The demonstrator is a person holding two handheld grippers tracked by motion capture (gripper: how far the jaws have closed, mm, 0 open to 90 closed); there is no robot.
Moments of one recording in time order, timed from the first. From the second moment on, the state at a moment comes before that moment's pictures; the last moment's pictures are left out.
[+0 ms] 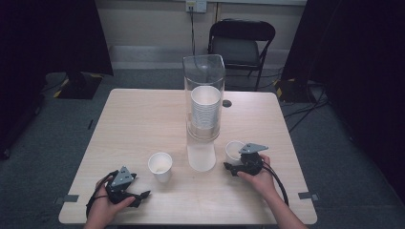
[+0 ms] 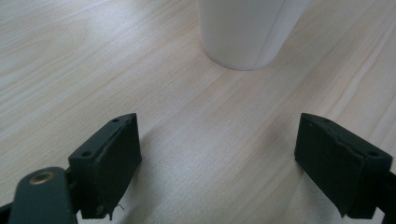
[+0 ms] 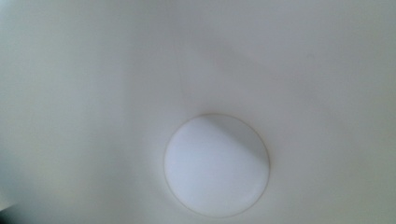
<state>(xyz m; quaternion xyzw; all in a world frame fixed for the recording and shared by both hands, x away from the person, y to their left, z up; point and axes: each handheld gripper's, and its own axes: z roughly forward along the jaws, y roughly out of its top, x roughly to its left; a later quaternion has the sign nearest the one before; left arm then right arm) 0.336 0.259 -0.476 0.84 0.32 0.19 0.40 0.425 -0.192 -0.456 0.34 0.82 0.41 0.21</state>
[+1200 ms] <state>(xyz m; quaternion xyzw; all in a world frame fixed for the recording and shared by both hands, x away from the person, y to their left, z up) 0.336 0.259 -0.476 0.84 0.32 0.19 0.40 0.393 -0.247 -0.443 0.36 0.81 0.41 0.21</state>
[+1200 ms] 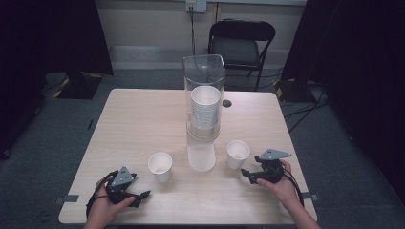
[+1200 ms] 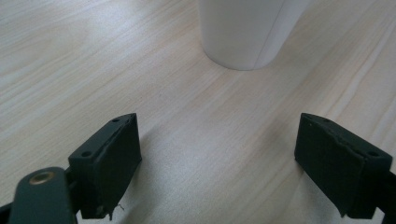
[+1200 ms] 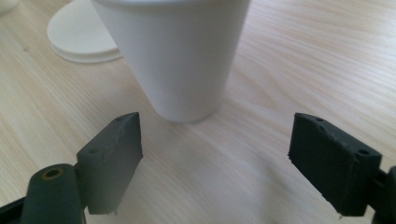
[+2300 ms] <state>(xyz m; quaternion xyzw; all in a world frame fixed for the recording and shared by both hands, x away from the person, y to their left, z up) 0.336 0.259 -0.476 0.84 0.32 0.19 0.40 0.360 -0.313 -0.459 0.38 0.81 0.40 0.21</state>
